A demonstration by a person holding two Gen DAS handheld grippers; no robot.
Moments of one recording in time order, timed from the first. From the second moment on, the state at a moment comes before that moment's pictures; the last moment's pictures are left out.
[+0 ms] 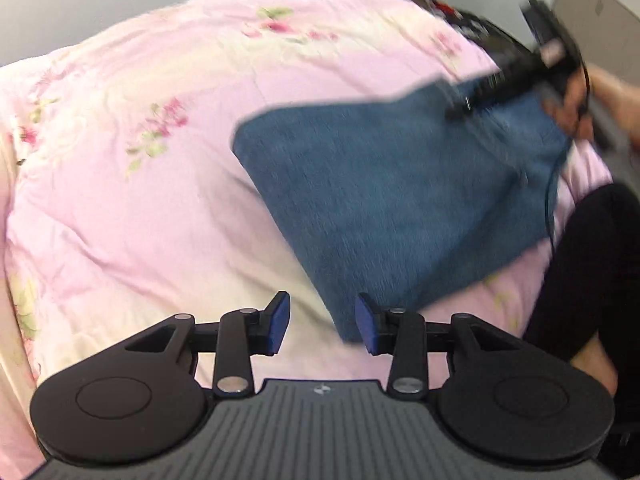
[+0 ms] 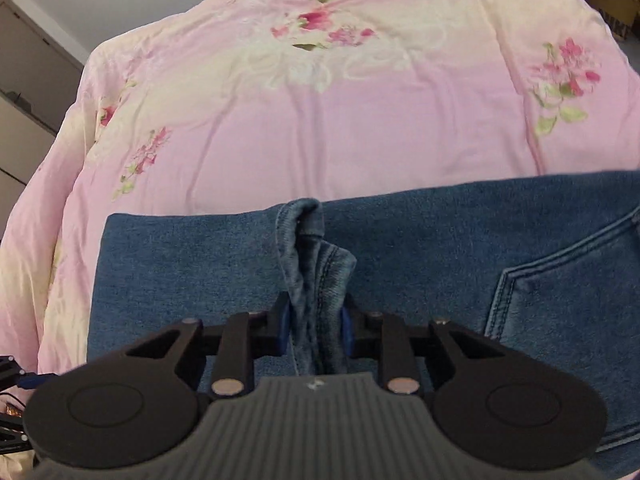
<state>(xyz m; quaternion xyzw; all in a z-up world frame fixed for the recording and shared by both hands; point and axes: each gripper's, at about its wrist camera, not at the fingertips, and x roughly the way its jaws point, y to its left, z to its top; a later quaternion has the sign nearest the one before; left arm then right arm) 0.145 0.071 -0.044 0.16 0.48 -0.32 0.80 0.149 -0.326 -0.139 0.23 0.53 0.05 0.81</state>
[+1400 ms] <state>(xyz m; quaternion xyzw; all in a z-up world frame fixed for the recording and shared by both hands) 0.174 0.010 -0.099 0.18 0.48 -0.27 0.81 0.092 -0.248 -0.107 0.02 0.47 0.11 0.87</state>
